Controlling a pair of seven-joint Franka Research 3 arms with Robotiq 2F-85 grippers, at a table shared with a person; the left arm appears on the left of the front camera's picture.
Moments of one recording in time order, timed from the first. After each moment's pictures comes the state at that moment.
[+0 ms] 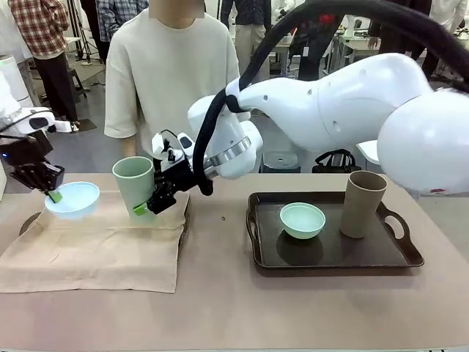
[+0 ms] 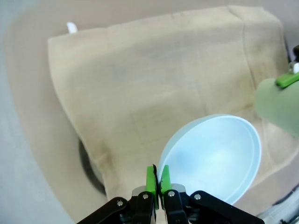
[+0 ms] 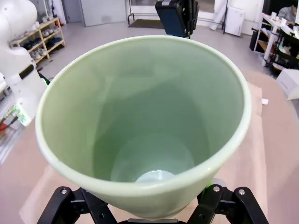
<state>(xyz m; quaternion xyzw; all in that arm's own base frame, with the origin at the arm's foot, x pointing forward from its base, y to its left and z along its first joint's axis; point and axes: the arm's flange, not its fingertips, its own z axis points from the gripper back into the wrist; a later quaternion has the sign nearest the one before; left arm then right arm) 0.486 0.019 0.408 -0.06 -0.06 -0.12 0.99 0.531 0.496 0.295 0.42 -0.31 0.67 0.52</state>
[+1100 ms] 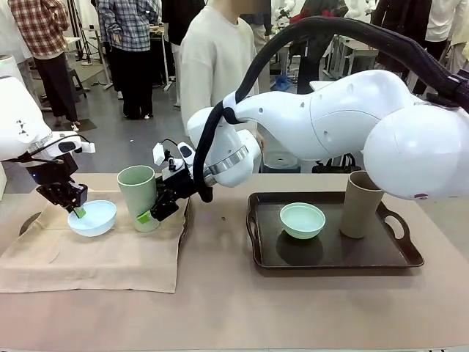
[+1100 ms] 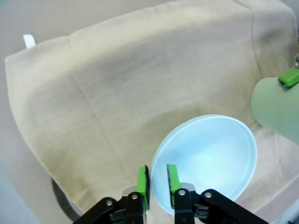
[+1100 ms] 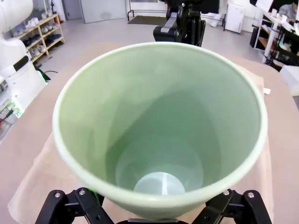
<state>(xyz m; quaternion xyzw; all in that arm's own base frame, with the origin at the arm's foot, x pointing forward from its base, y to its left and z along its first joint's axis) 0.503 -0.006 0.353 -0.07 -0.04 -0.15 0.99 0.539 0.496 0.275 0.42 -0.31 0.67 0.53</state>
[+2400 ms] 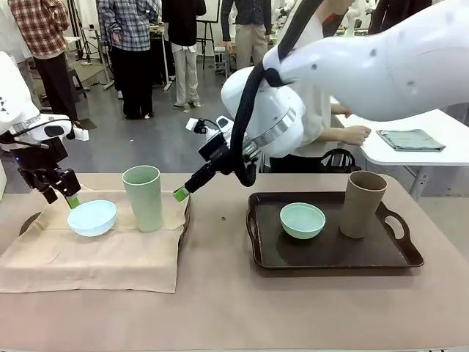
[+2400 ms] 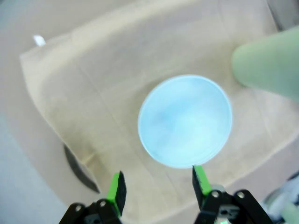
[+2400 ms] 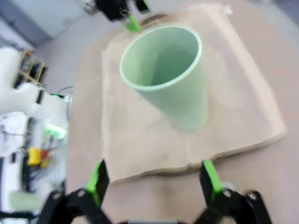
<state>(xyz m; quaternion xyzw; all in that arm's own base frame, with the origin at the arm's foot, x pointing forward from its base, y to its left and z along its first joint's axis) 0.473 -0.013 0.416 -0.04 -0.02 -0.21 0.98 0.494 0.386 0.391 0.36 -0.15 0.53 0.75</state>
